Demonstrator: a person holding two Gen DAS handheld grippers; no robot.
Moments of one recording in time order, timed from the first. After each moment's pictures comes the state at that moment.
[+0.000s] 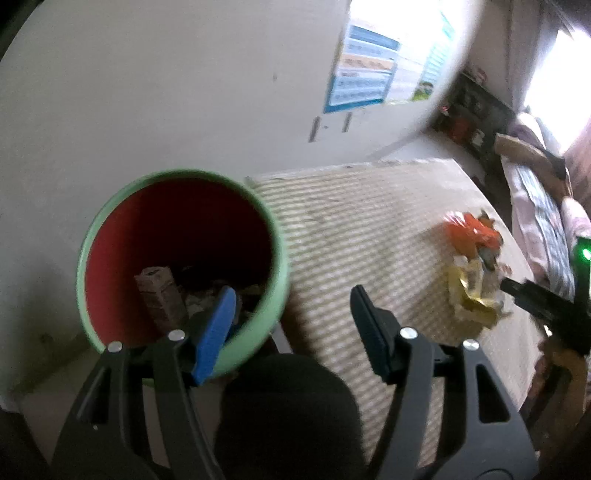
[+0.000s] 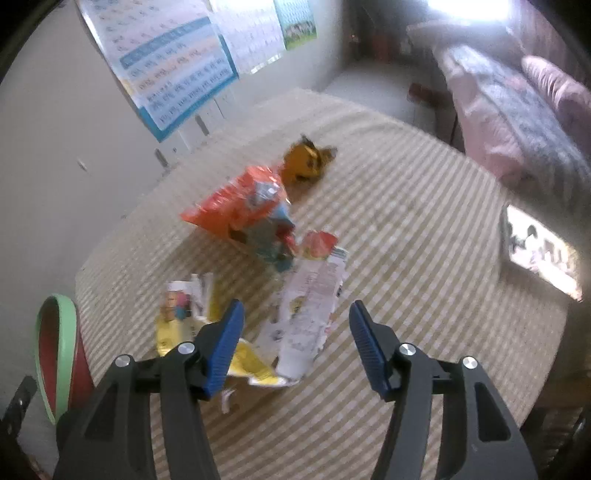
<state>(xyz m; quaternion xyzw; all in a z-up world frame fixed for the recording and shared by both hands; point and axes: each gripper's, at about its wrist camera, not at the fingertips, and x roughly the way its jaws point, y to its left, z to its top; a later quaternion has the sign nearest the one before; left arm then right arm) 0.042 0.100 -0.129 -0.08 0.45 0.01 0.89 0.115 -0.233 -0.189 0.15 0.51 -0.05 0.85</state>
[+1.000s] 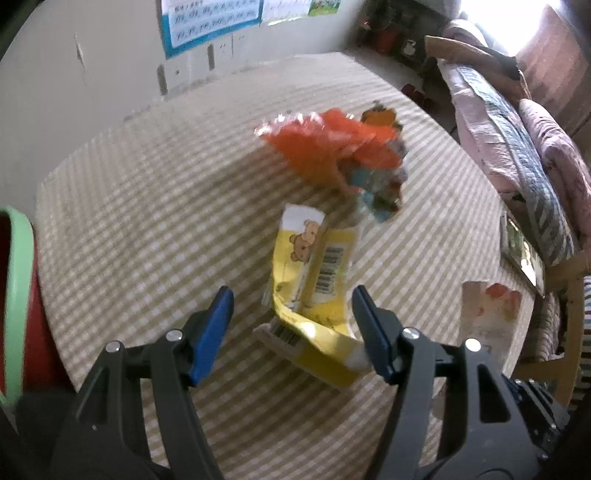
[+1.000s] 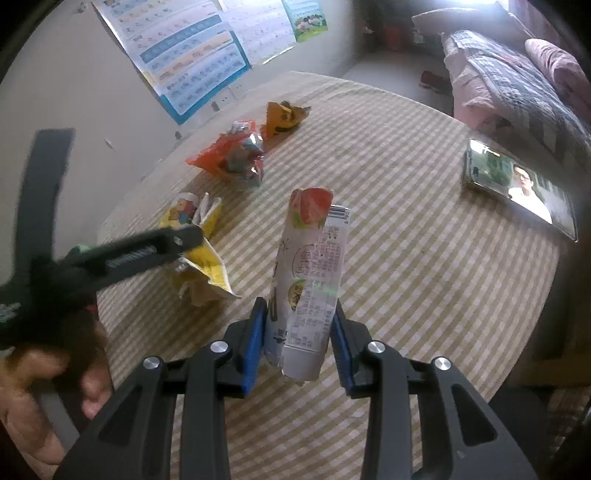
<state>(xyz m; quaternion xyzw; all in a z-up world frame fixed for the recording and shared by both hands) 0.125 -0.116 -0.205 -0.01 0.55 -0.12 0.82 0.010 -0.266 -0.194 0.16 0.50 0.00 0.85</state>
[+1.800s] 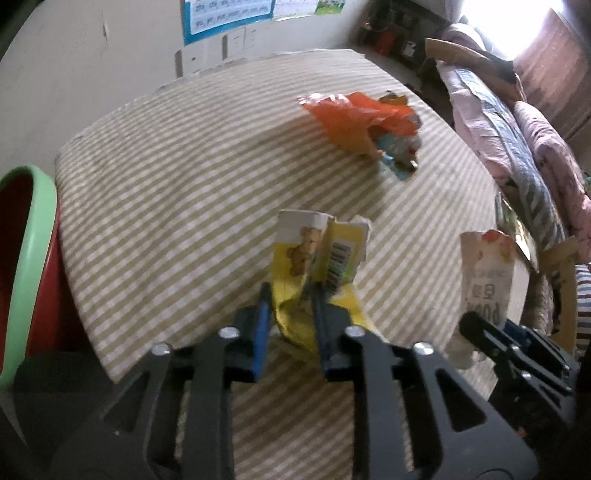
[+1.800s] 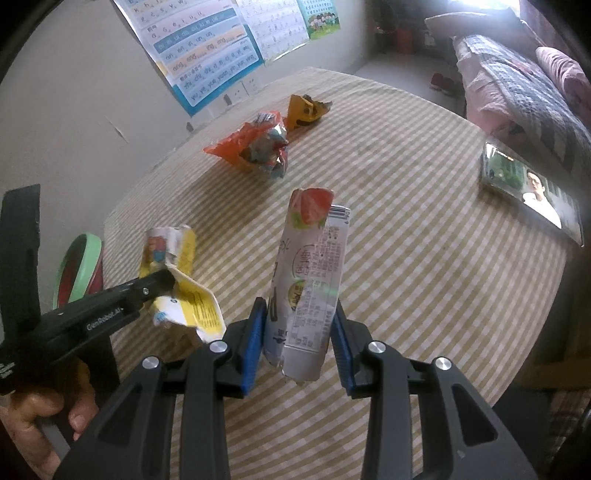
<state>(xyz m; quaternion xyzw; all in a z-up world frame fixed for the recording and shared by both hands) 0.084 -0.065 -0.204 -0.03 0.55 -0.13 0.82 0.014 -0.245 -0.193 0.15 0.51 0.01 0.85</state>
